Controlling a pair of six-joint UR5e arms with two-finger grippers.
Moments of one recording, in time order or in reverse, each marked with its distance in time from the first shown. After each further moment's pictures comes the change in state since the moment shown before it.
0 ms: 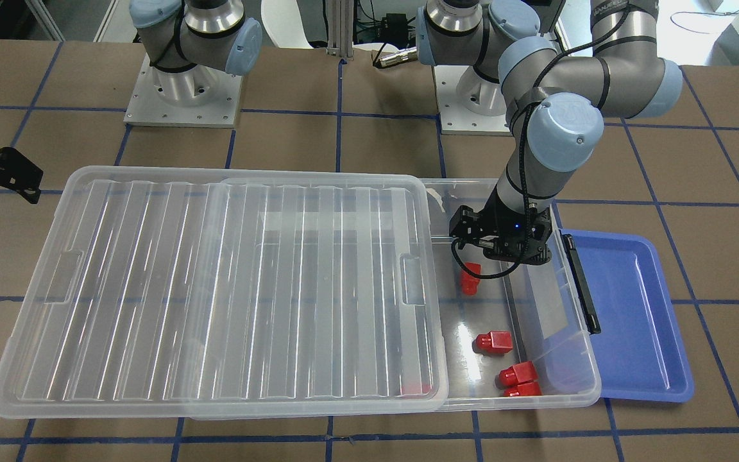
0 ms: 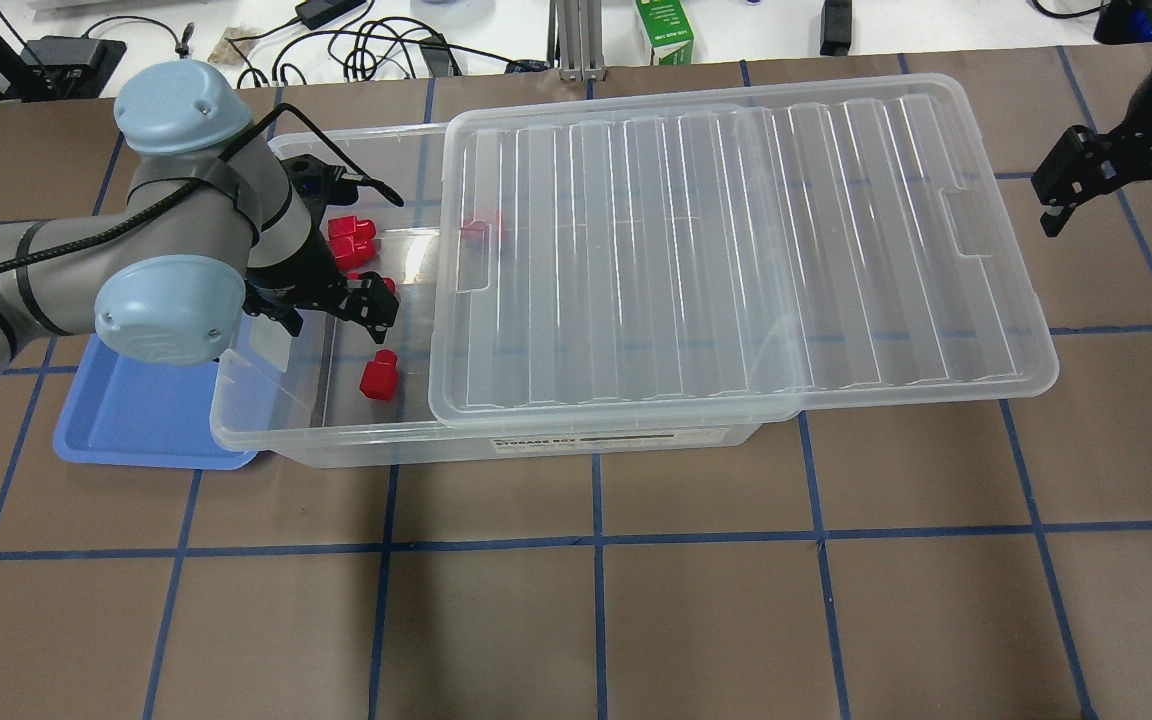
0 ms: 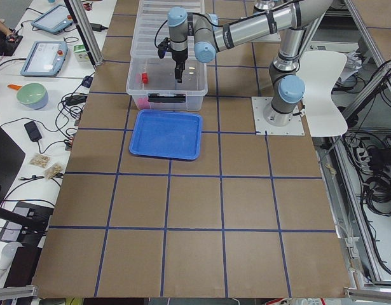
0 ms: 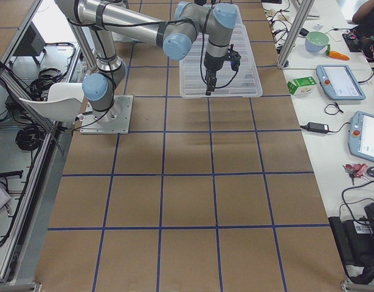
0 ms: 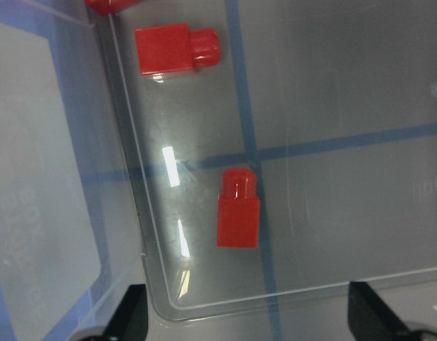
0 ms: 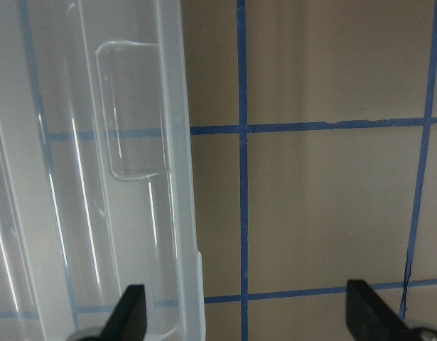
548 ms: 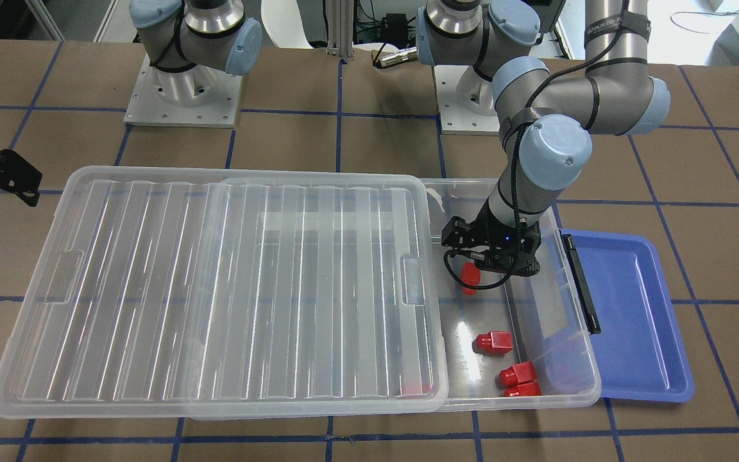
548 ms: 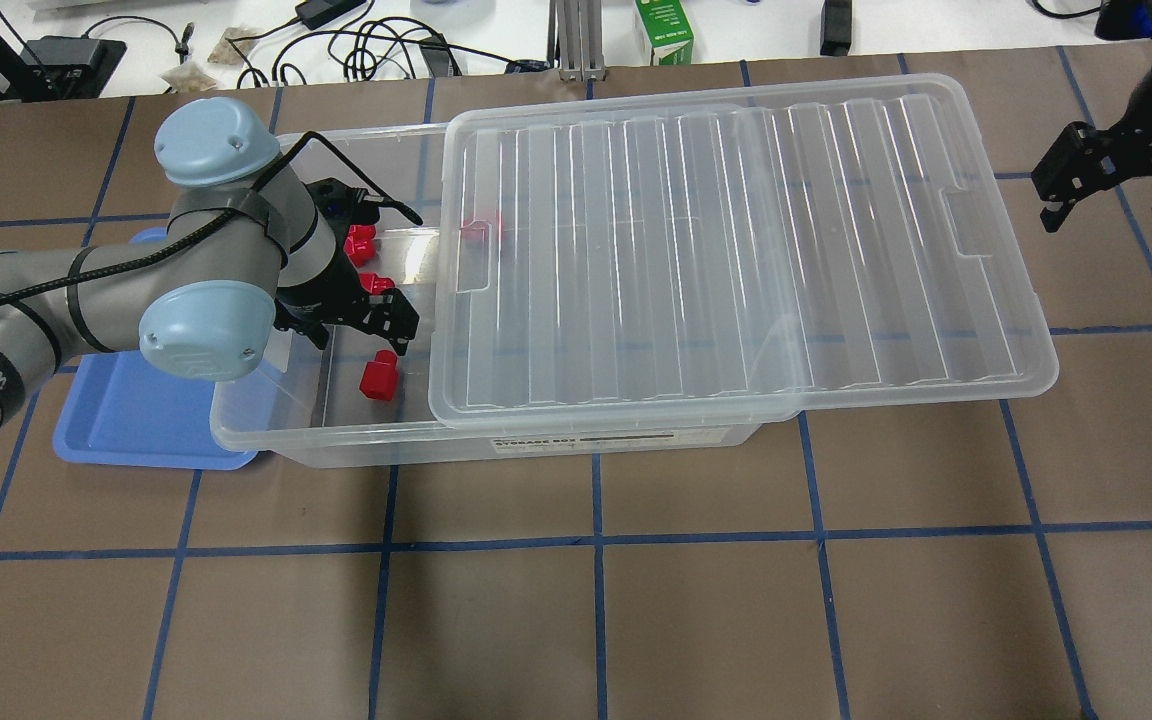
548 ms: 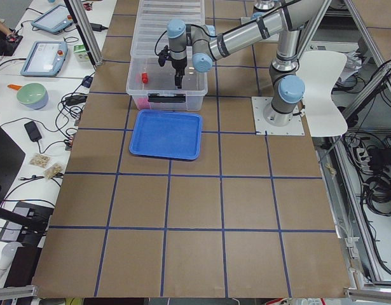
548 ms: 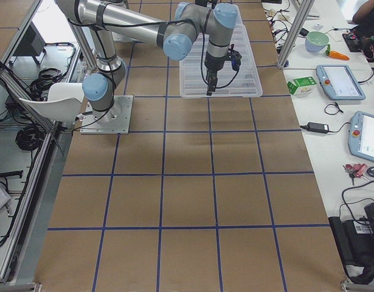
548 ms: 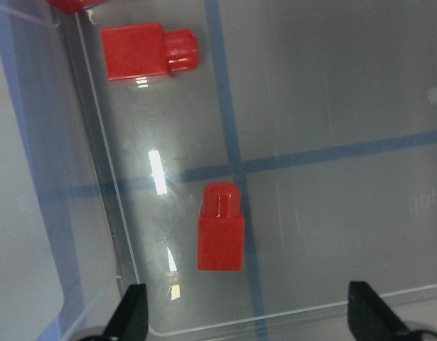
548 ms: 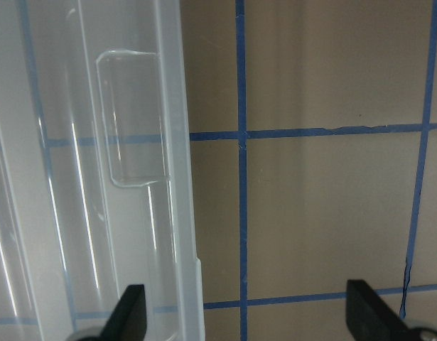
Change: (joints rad) left arm -0.002 -0.043 -0.021 0.048 -0.021 0.000; right arm 0.001 0.002 0.005 -0.018 0.001 -0.002
